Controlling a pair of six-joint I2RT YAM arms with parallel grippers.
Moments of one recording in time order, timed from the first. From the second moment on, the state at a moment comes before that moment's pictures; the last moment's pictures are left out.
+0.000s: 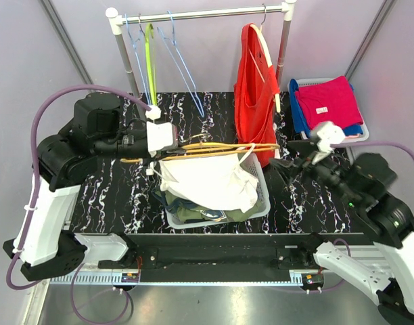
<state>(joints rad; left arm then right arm) -0.69 1.23 2.01 -1.22 0.60 0.63 0.63 0.72 1.29 -0.66 -0.12 -0.09</state>
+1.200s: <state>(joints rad) -0.69 1.22 1.98 -1.16 0.56 0.56 0.63 0.79 0.95 -0.09 -0.41 0.28</state>
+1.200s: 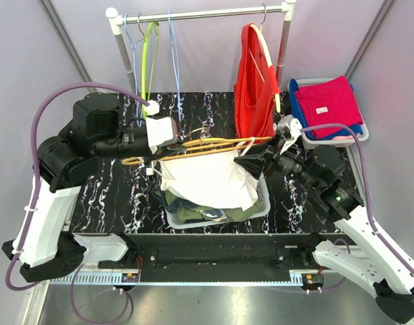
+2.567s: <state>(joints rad) -0.67 1.14 1.95 -1.23 0.65 0.61 0.63 0.67 1.18 -0.51 0.32 0.23</state>
